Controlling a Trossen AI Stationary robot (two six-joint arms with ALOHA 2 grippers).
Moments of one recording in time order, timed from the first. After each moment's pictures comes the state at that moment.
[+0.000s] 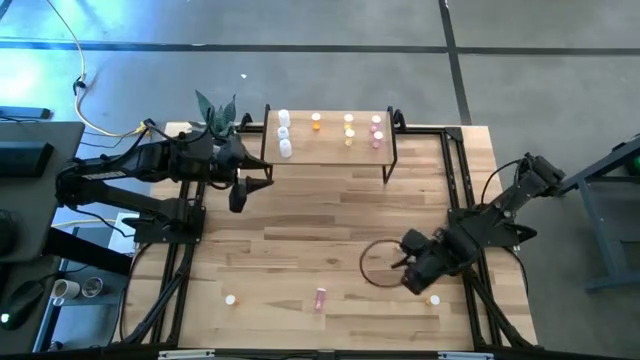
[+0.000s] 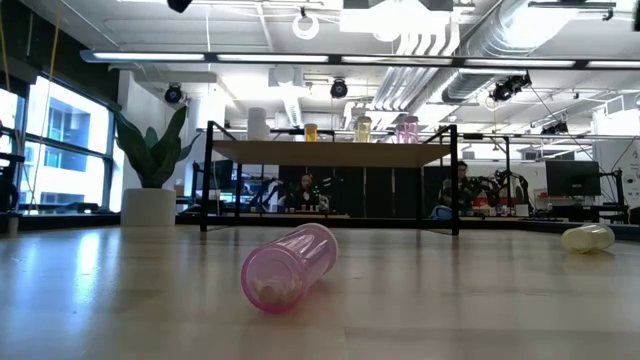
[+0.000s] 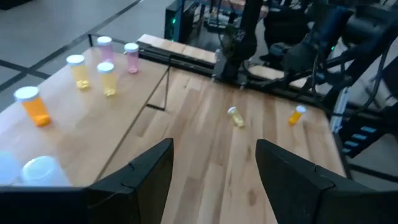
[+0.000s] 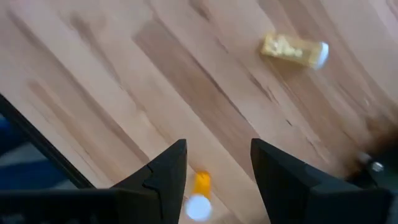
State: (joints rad) left arm 0.17 0.94 1.13 -0.59 -0.09 -0.22; right arm 0.67 1.41 1.20 -1.23 0.07 1.34
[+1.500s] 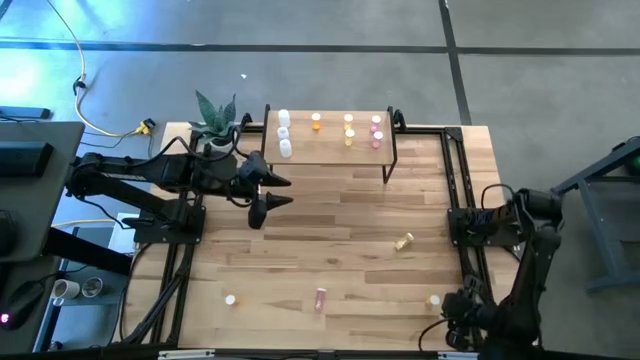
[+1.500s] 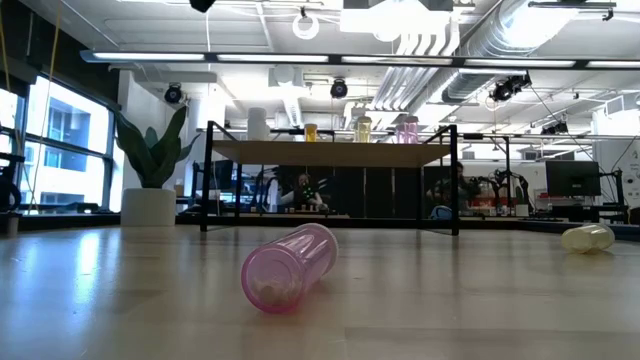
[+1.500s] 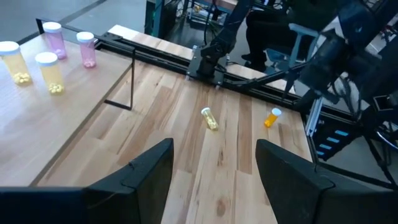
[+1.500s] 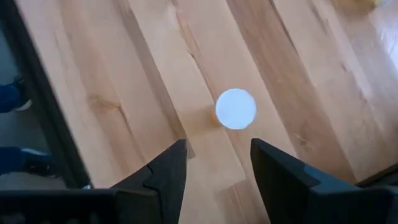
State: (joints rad) left arm 0.03 1.09 1.12 -0.45 -0.14 -0.33; right arm 1.33 1.71 1.20 -1.14 0.39 1.76
